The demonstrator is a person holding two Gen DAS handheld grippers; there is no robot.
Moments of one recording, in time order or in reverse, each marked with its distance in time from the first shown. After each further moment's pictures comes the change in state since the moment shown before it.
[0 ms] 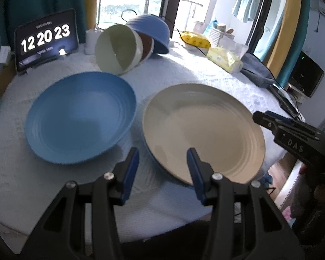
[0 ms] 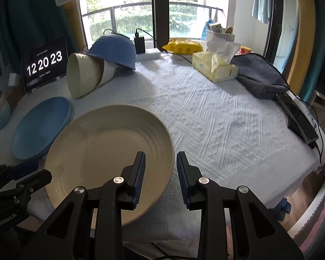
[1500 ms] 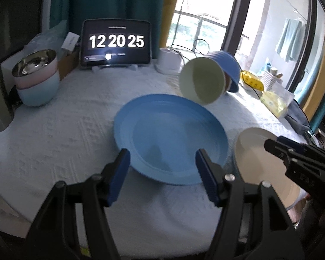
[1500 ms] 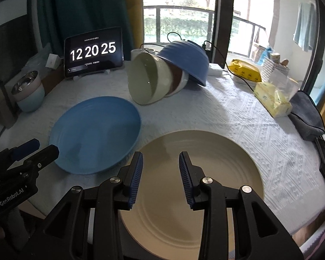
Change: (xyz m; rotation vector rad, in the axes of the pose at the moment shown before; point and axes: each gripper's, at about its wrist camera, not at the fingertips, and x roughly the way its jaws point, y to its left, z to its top) left arm -0.041 0.112 -0.003 -0.232 -0.162 0.208; right arm 0.009 0.119 0.031 -0.202 -0.013 0.168
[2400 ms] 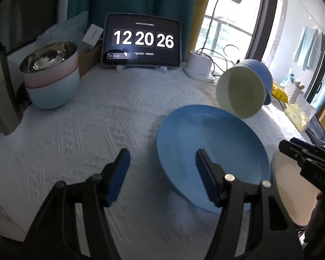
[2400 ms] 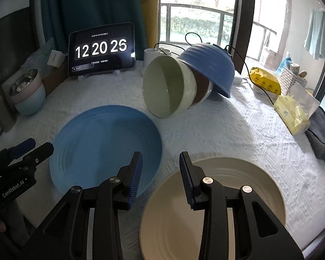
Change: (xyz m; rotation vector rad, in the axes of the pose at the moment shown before) left arm 0.034 0.053 0.020 -0.059 -0.002 0.084; right arm 0.045 0.027 0.033 -0.037 0.017 0.028
